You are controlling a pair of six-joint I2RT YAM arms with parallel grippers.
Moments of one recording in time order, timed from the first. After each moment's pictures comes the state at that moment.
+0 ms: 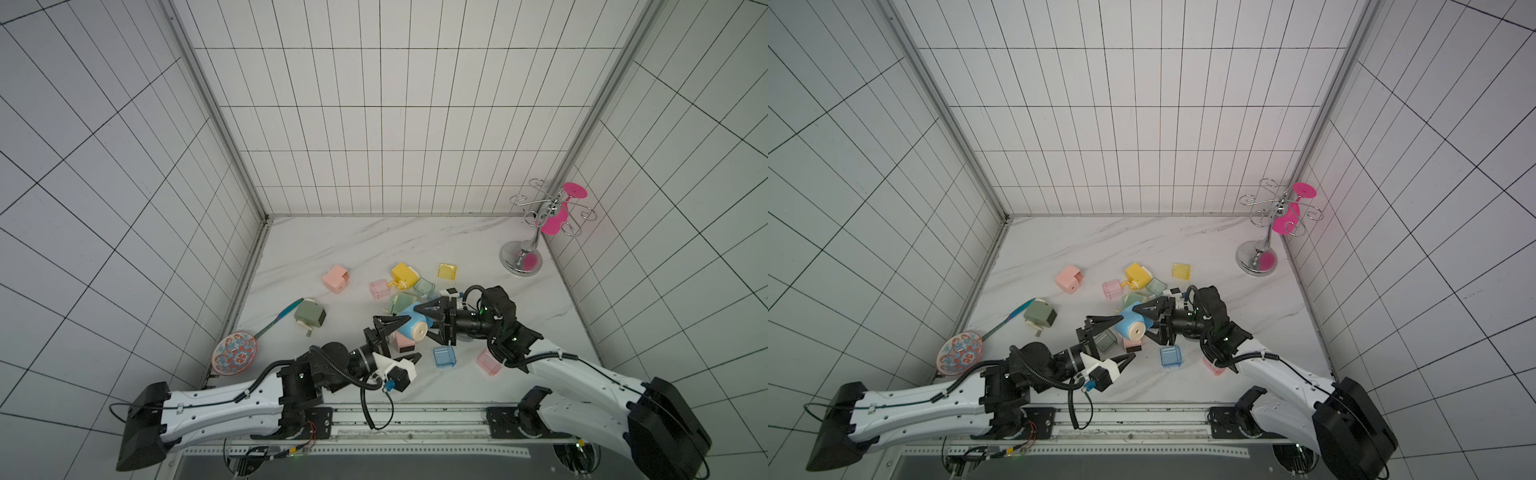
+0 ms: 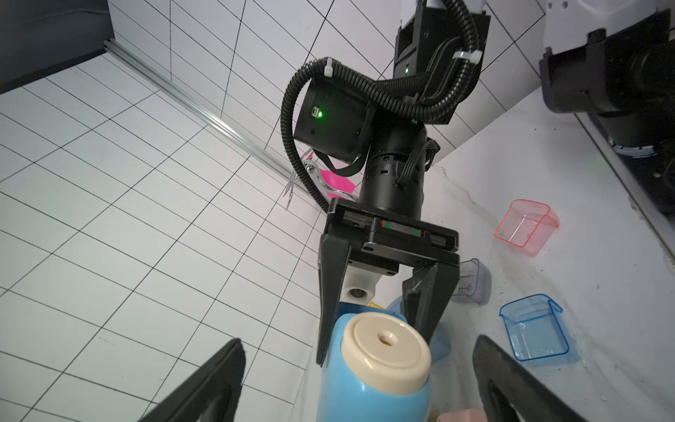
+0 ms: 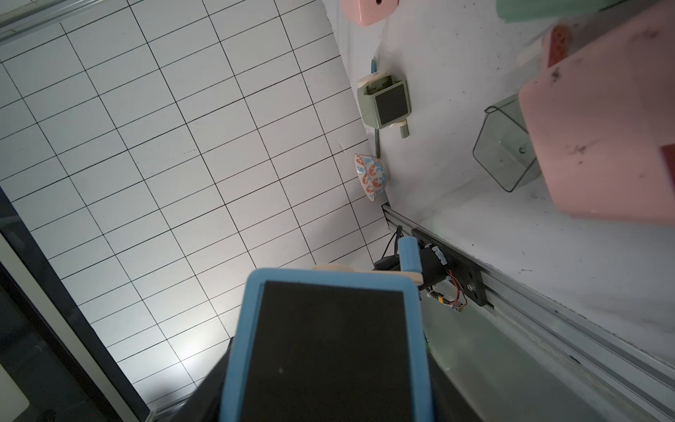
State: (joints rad) left arm -1.24 0.77 0.40 0.35 -0.18 0.91; right arm 0.65 1.06 0.47 0.40 -0.73 1.79
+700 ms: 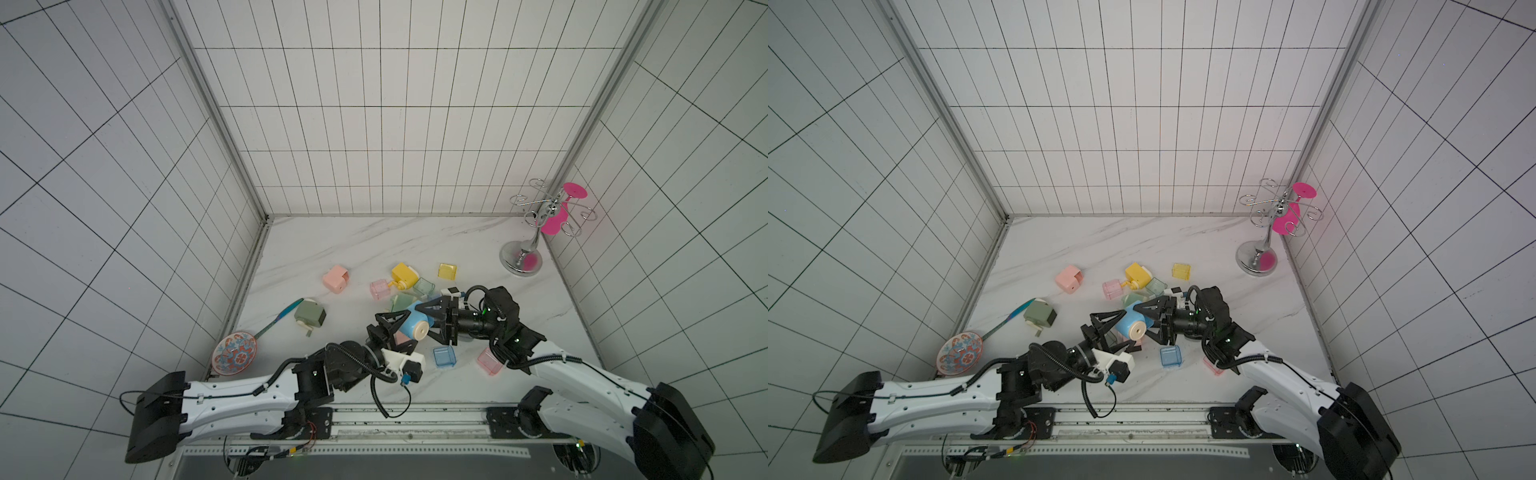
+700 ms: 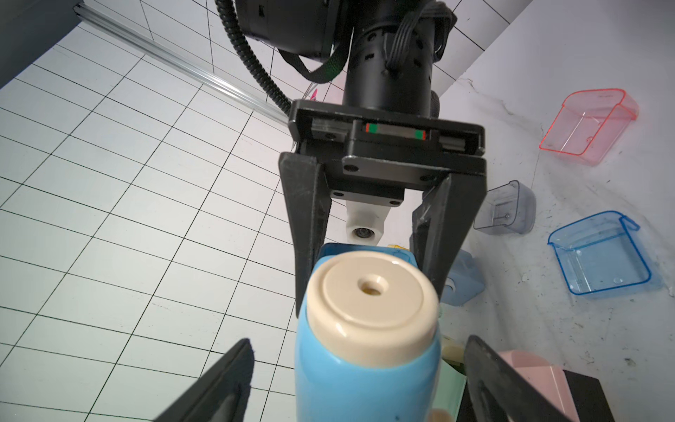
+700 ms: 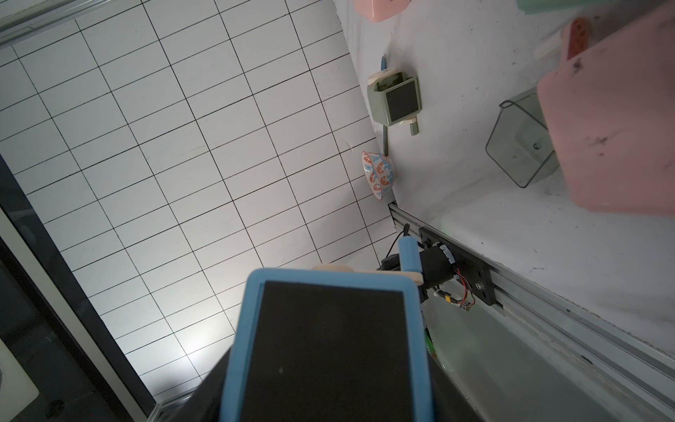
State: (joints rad) left arm -1.24 0.91 0.40 0.40 -0.35 1.04; right arm 0.65 1.04 0.47 0.40 -0.72 1.80
